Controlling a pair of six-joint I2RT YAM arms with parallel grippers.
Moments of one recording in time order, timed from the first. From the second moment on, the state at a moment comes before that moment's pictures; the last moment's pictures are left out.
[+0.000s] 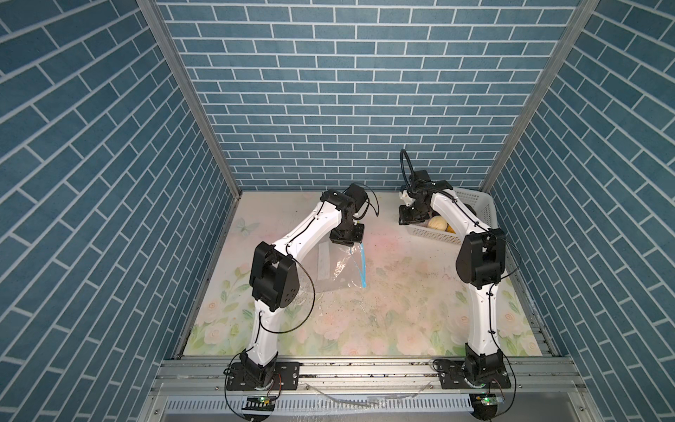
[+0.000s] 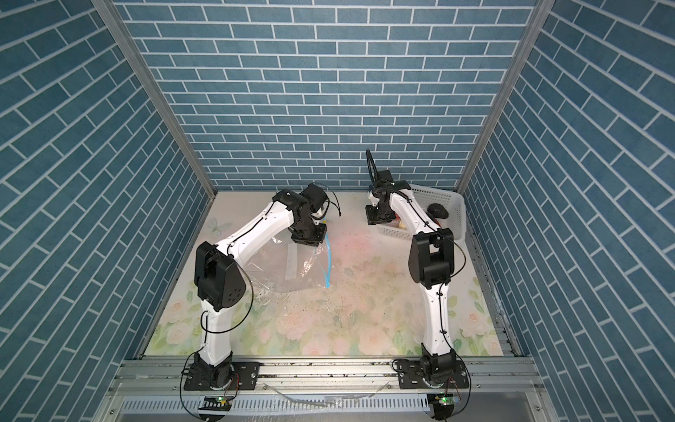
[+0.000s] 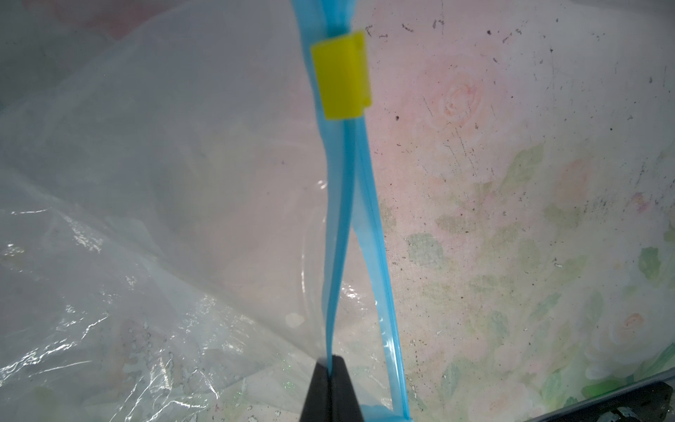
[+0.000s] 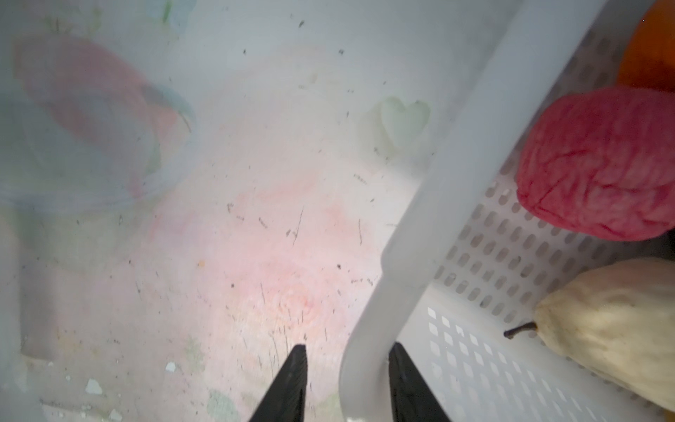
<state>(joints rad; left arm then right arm) -0.59 2.07 2.00 -1.27 0.09 -0.39 0.35 2.21 2.06 -1.08 -0.15 0.00</state>
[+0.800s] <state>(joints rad) -0.59 2.07 2.00 -1.27 0.13 -0.40 0.37 1.97 1.90 -1.02 -0.09 -0.01</state>
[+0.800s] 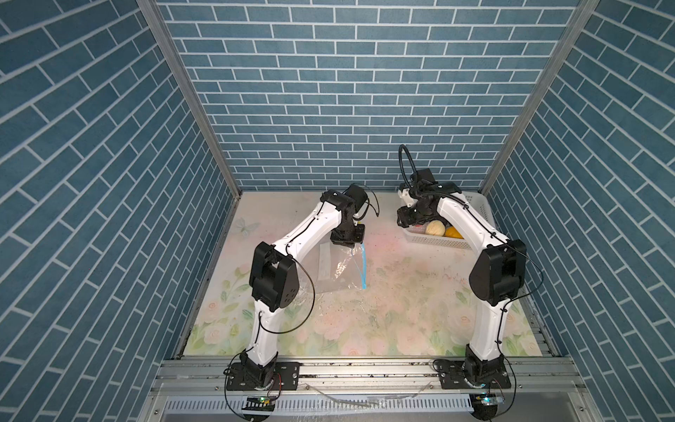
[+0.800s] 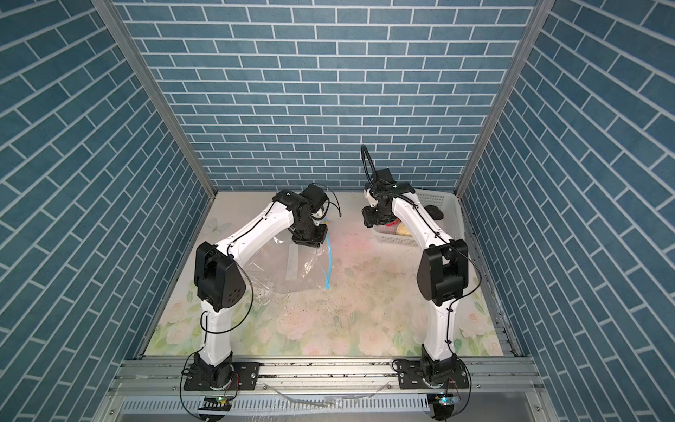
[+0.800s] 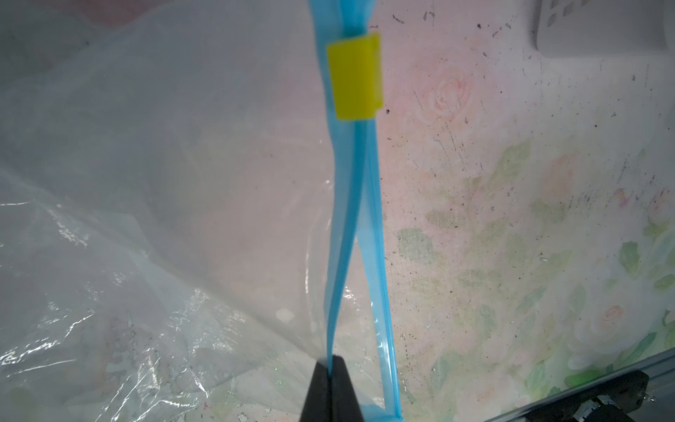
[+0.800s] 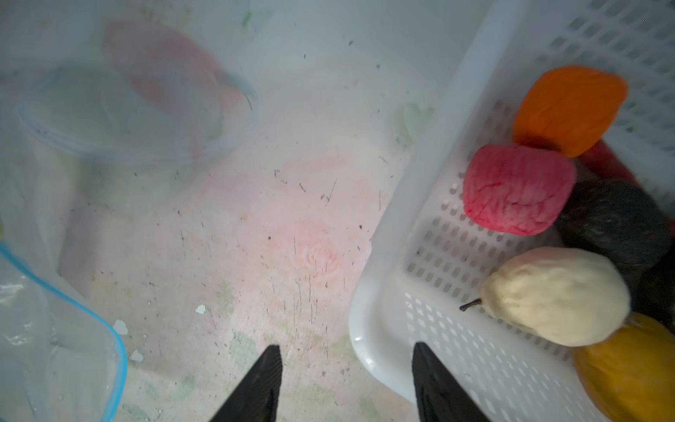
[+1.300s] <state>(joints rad) -0.59 2.07 2.03 -1.27 0.15 -0.40 0.25 2.12 1.99 -0.98 -0.04 0.11</state>
